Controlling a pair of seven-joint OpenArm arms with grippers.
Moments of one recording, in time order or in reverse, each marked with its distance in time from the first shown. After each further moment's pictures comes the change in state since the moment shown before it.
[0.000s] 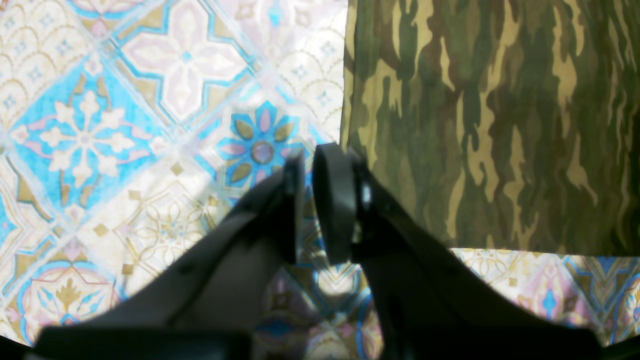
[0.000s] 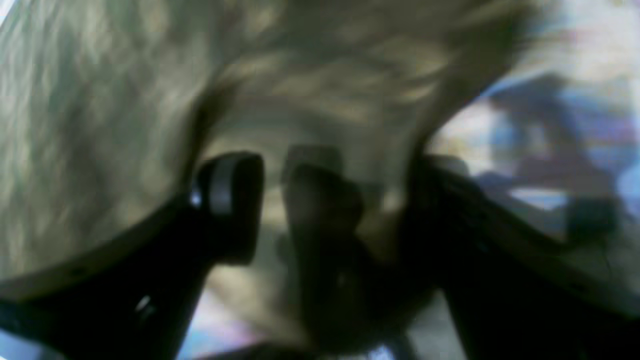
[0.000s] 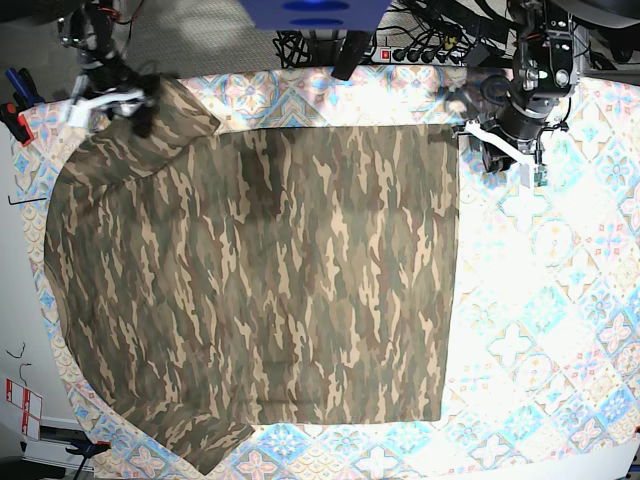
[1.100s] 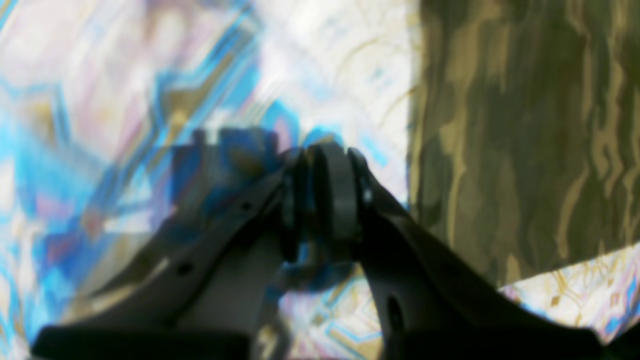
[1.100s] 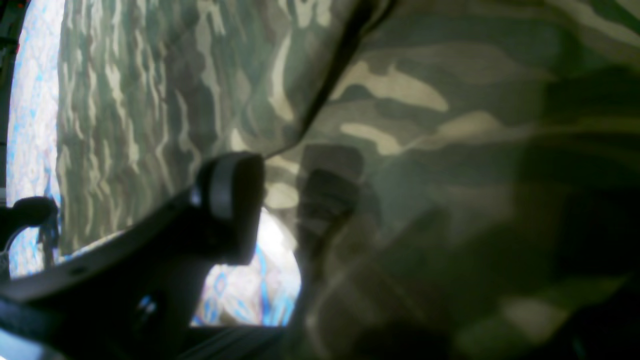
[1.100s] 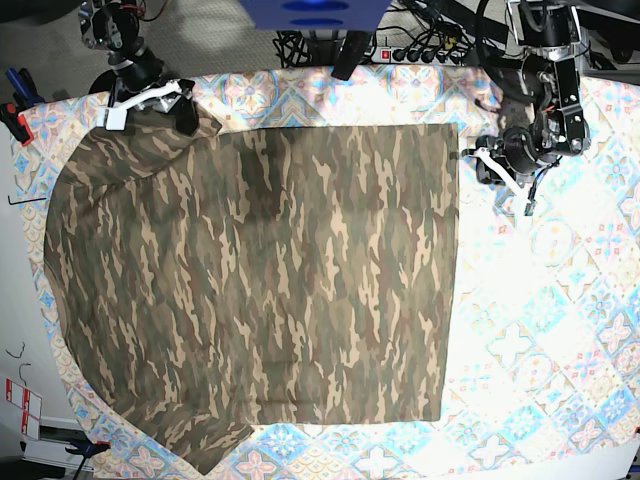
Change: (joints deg) left arm -19.4 1.2 -3.8 -34.6 -0.5 -26.0 4.5; right arm 0.2 -0.2 -5.5 1.8 0.2 1.3 -1.2
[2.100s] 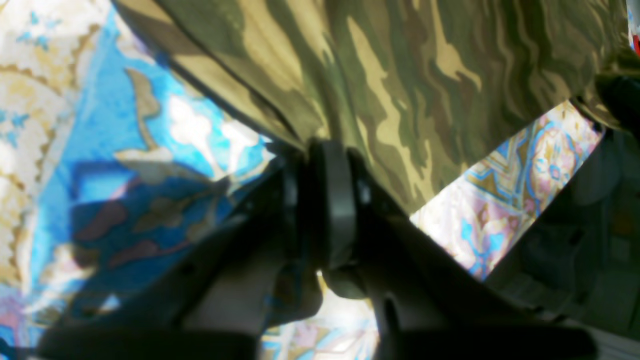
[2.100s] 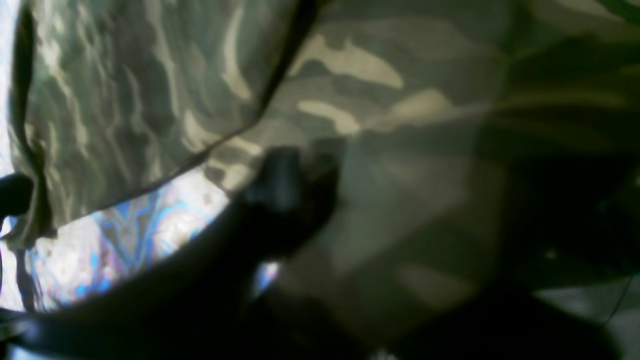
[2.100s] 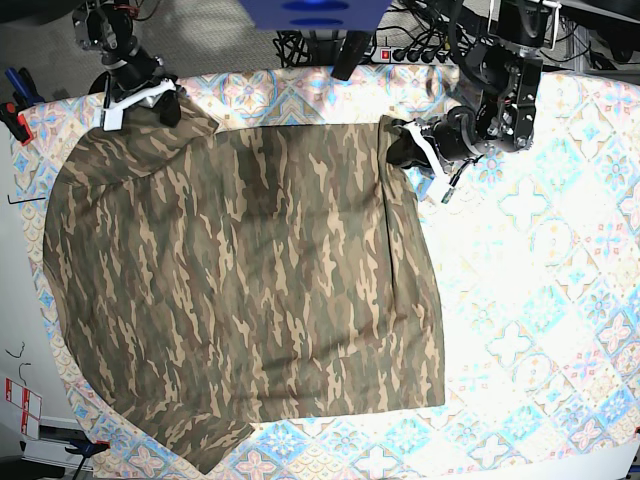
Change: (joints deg) left arm 0.3 0.3 21.0 -2.3 -10.9 -7.0 -4.1; right arm -0.1 1.7 0.0 -0.1 -0.9 -1.1 -0.9
